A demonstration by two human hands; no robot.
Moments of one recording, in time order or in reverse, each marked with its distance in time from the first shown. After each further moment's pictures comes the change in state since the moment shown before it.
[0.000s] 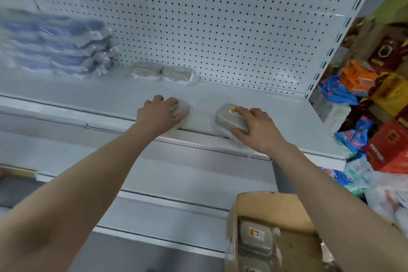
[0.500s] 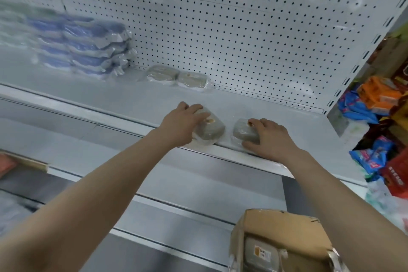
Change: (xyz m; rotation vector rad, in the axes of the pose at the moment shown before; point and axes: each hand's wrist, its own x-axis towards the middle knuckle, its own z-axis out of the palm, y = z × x) left_hand -0.003 0.014 -0.005 0.205 -0.043 0.407; right_hand 0.033 0.009 0.006 -0.184 -0.185 0.027
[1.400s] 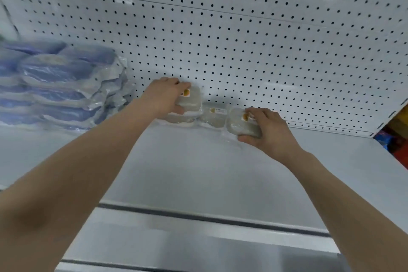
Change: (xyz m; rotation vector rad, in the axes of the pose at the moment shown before) left_hand 0.209 -0.279 -0.020 0.020 0.054 0.057; right_hand 0.218 -0.109 0.001 0.220 0.259 0.044
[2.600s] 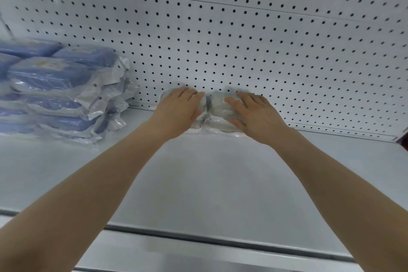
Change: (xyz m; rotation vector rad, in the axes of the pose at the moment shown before) left_hand -0.004 0.008 0.044 -0.026 0.233 0.147; right_hand 0.082 -0.017 0.032 -0.342 -0.051 -0.265
